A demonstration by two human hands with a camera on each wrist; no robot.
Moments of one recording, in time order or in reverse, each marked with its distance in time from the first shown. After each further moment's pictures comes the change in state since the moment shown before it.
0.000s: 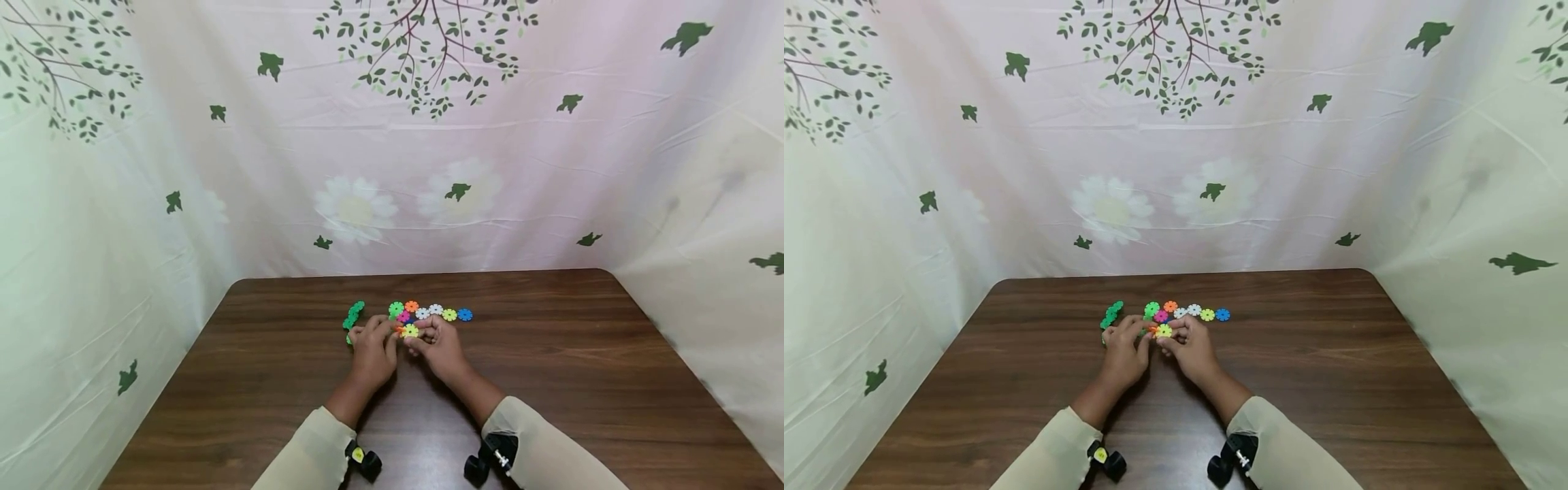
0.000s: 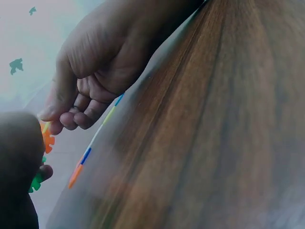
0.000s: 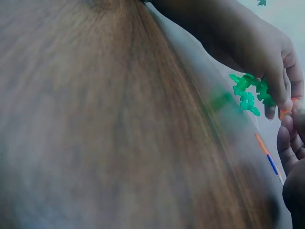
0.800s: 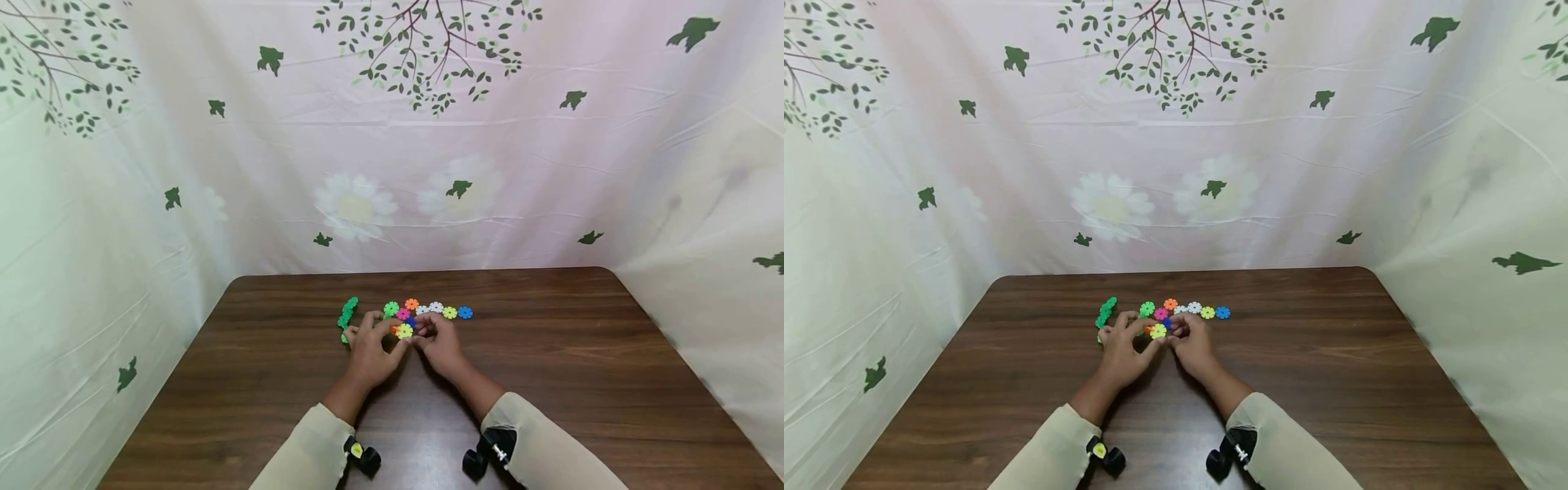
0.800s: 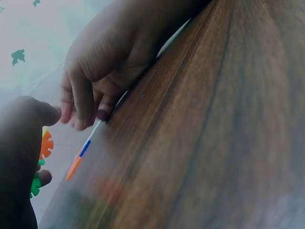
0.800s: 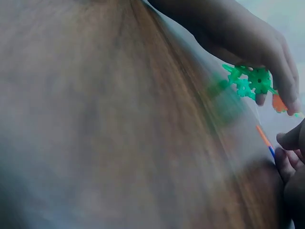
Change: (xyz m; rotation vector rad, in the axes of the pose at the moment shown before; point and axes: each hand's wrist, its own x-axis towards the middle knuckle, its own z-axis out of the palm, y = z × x) left_hand -0.002 -0.008 -0.004 0.009 -0.102 -0.062; right_hand 0.010 0.014 -0.007 -0.299 0.048 -0.117
